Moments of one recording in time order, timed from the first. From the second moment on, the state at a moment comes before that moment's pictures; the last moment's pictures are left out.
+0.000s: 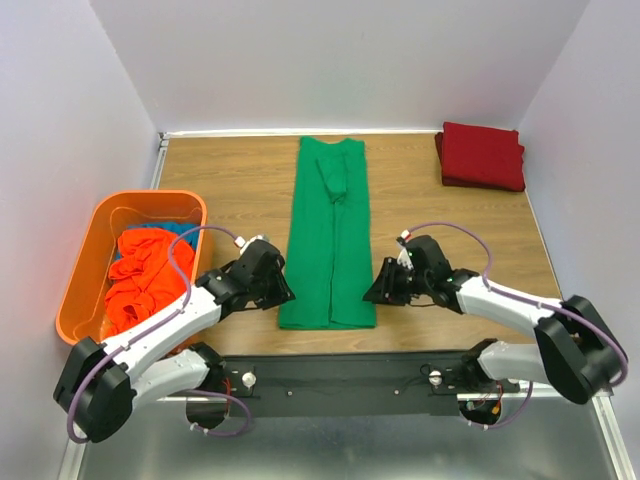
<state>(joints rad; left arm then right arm) -0.67 1.01 0.60 -0.53 0.00 -0.98 0.57 1.28 0.49 -0.05 -0.39 0.80</state>
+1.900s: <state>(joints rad) -0.86 1.03 0.49 -0.51 -0.13 -1.13 0.65 1.10 0.35 -0.22 -0.23 0.88</state>
